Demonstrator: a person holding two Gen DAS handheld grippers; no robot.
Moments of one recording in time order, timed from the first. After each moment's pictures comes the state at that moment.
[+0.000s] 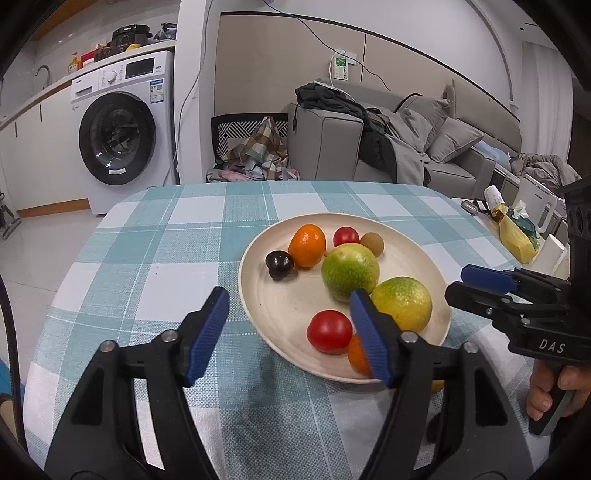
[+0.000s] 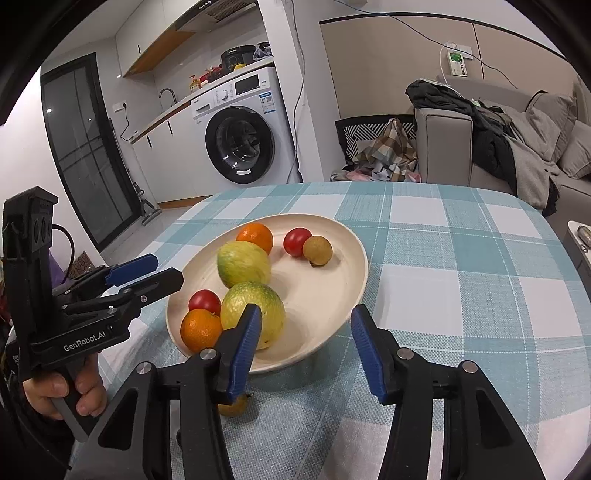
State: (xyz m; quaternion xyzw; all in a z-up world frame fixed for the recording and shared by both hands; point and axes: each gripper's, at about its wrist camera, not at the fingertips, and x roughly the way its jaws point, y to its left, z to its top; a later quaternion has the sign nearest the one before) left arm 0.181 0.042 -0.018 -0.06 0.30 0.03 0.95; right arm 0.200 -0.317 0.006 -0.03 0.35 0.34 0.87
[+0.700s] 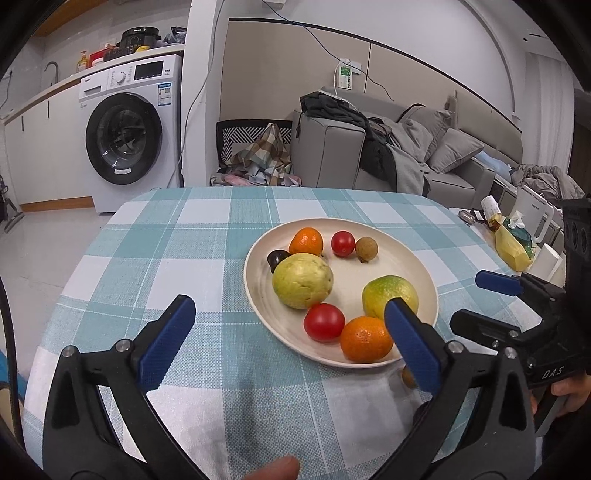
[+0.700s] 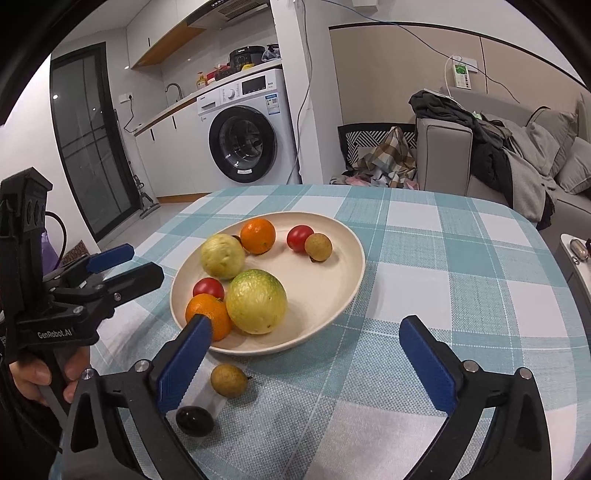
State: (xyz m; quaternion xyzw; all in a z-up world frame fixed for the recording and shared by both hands) left arm 0.156 0.038 -0.007 -0.07 0.29 0.03 0.96; right arm 0.185 -0.323 0.009 -0.06 0.34 0.34 0.88
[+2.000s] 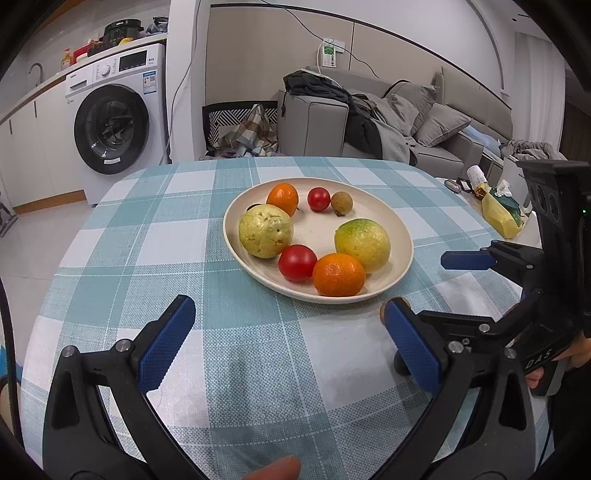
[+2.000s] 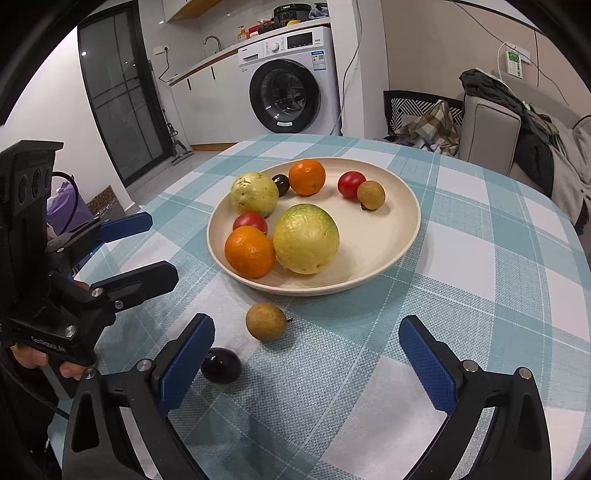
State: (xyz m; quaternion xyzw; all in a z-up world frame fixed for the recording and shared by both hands) left arm 0.126 0.016 -0.021 -0.05 0.33 0.01 0.94; right arm 0.166 -0.306 -0.008 -0.12 0.40 0.40 0.82
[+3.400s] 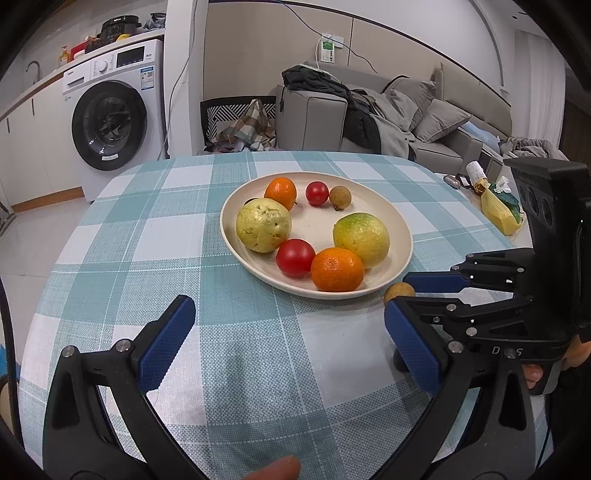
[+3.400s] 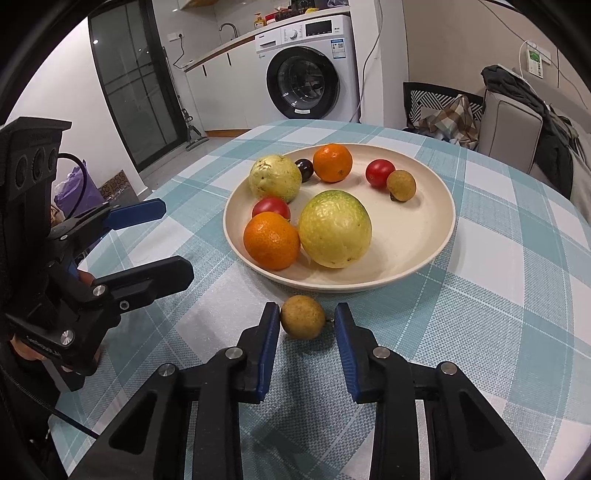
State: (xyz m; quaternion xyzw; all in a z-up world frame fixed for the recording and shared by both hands) left arm 0.128 0.015 -0.026 -0.05 0.33 0.00 0.94; right arm 0.165 -0.290 -0.018 -0.13 0.41 0.43 0.79
